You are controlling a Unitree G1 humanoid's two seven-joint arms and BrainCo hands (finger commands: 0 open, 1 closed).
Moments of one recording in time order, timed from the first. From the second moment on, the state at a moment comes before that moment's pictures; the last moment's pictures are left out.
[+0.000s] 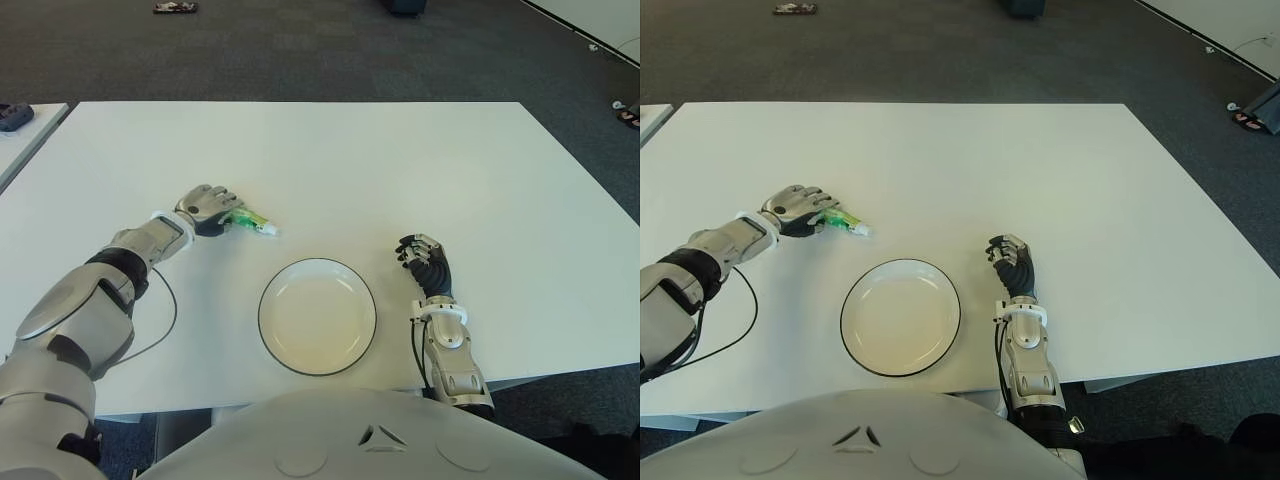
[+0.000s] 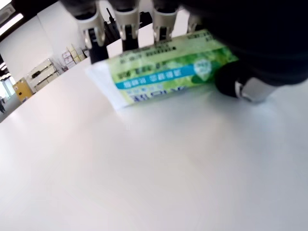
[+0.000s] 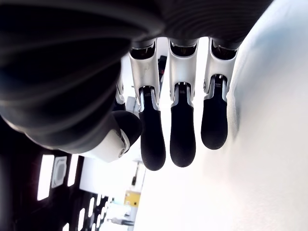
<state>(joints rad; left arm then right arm) -0.61 0.62 -0.88 1.12 1.00 -0.32 0.35 0.23 -0.05 0.03 0.08 -0.19 -0.11 -0.15</state>
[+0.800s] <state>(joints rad) -0.60 0.64 -0.86 1.12 0.92 -0.37 0.33 0.23 -0.05 0.02 0.08 -0.19 -0.11 -0.15</state>
